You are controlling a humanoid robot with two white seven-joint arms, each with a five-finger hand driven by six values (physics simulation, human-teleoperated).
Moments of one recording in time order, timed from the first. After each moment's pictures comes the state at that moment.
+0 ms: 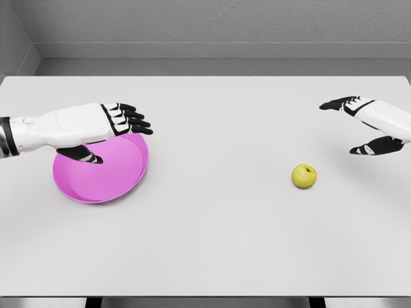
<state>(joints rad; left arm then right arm) -0.72 1.05 -0.84 -1.68 -0.24 -0.61 -0.26 -0.27 -0.77 0.06 -1.45 0.19 -0.61 0.61</state>
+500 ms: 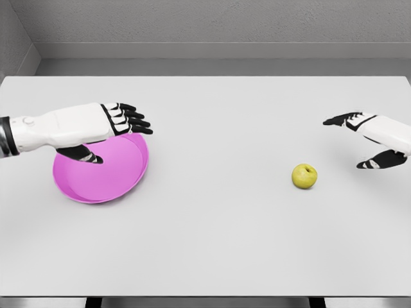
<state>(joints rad) -0.72 1.05 -0.84 -1.68 -0.24 -0.61 -0.26 -0.22 -0.81 0.09 -1.44 0.21 -0.61 0.61</state>
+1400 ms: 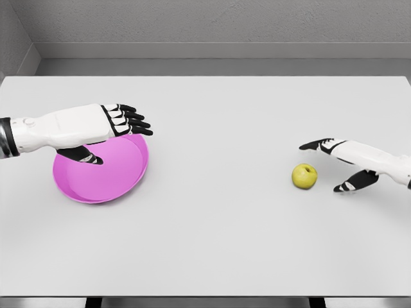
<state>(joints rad) -0.72 1.05 -0.85 -1.67 -0.24 -0.61 -0.26 -0.25 -0.79 0.27 -1.36 0.14 -0.61 0.61</state>
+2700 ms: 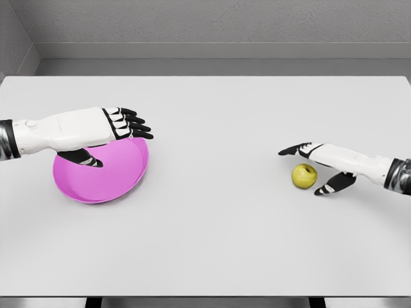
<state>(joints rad) -0.72 1.05 -0.85 -1.68 -0.24 -0.61 -0.28 -0.32 -0.74 0.38 -1.35 0.14 -0.61 0.61</state>
